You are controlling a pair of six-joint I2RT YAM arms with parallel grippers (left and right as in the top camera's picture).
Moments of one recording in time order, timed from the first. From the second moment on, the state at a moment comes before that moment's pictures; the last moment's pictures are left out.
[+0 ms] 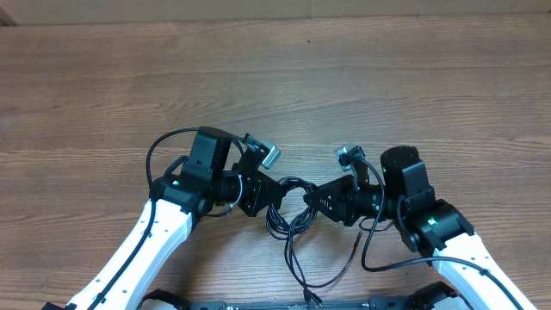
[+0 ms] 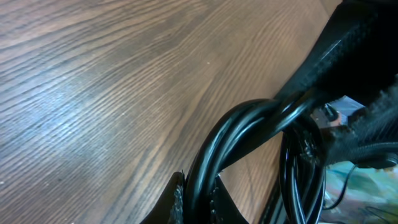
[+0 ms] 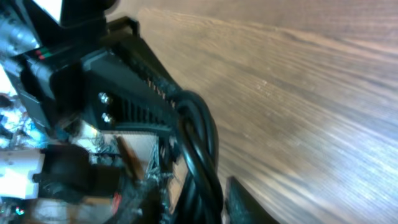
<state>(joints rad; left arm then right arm) -0.38 1.29 0.81 -0.51 0.75 0.01 0.40 1.05 0.61 -0.28 -0.77 0.29</state>
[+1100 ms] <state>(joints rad) -0.38 1.28 0.83 -0.68 0.70 -0.05 0.43 1.05 0.61 -0.22 -0.53 0.42</state>
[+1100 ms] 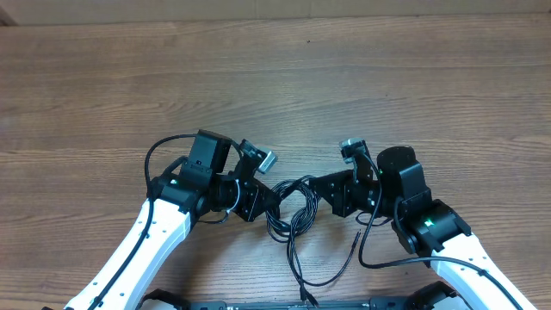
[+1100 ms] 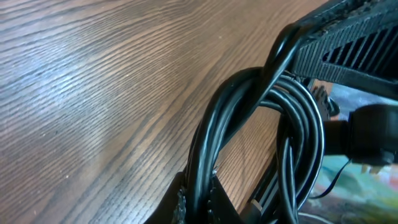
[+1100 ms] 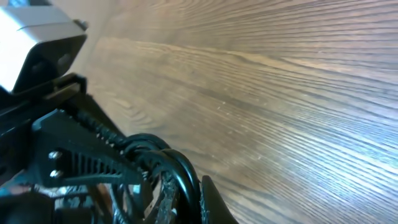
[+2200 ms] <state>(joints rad) -0.38 1.28 0.83 -0.58 0.61 -0.28 0.40 1.05 0.61 -0.39 -0.24 0.58</state>
